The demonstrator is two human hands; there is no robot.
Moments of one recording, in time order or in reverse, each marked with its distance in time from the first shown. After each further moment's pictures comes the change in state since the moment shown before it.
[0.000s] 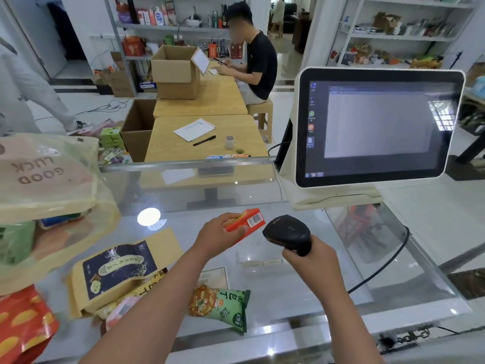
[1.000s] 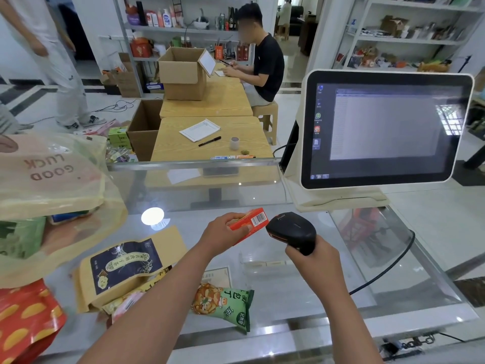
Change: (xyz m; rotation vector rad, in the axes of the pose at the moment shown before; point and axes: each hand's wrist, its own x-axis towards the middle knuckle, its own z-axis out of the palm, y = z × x) left_hand 0.004 0.000 0.001 -0.047 -0.005 -0.003; right_hand 0.001 -0.001 0.006 0.101 0.029 -0.019
